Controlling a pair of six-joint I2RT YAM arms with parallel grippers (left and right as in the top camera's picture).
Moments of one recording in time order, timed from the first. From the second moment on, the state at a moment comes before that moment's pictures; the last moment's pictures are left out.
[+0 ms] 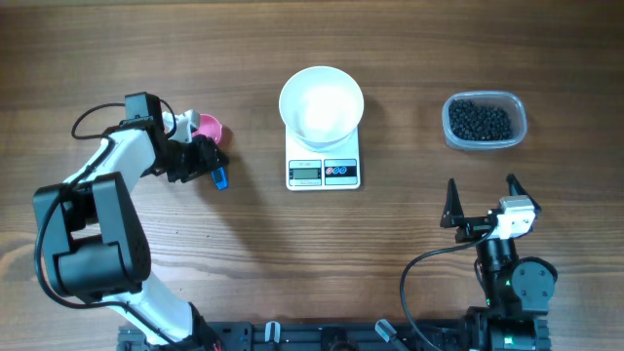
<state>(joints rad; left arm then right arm) 0.18 1.88 1.07 -0.62 0.48 -0.07 -0.07 0.01 0.01 0.00 -0.13 -0.04</state>
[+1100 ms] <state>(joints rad) 0.18 1.73 1.06 -0.61 0.80 -0.09 -0.07 0.01 0.01 0.00 -0.13 -0.04</state>
